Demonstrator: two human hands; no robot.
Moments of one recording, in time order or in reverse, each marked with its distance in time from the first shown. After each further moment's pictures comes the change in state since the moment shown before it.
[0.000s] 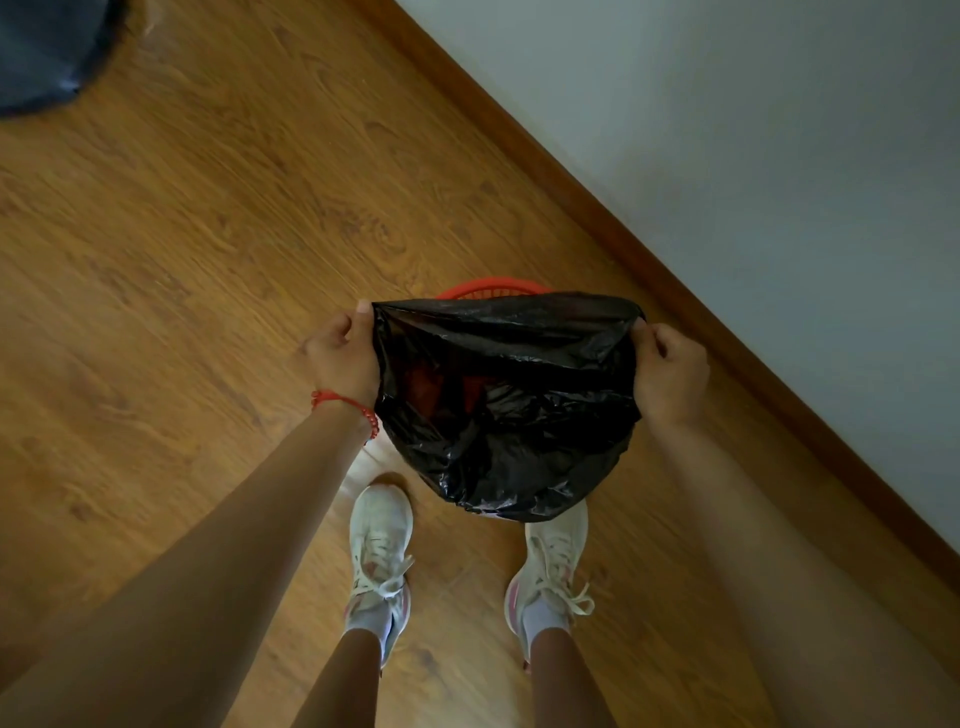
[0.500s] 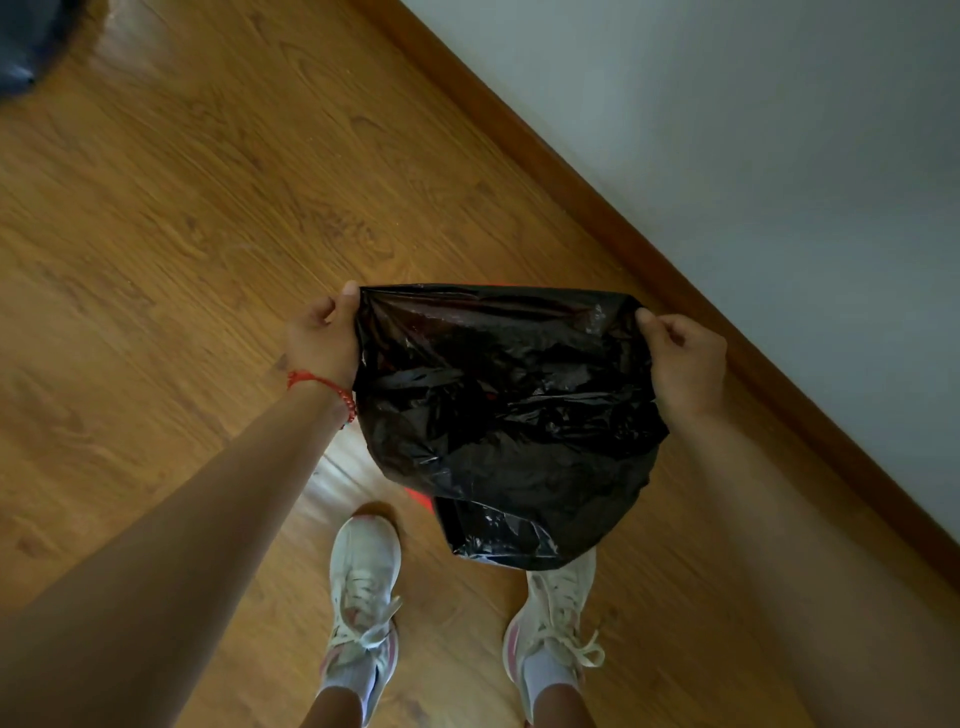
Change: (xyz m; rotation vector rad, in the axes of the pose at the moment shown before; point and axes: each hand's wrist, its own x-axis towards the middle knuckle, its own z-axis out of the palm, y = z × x) left_hand 0.053 -0.023 0.025 -0.027 -0.032 -0.001; right_hand 0.048 0.029 0.019 0.039 -0.019 0.043
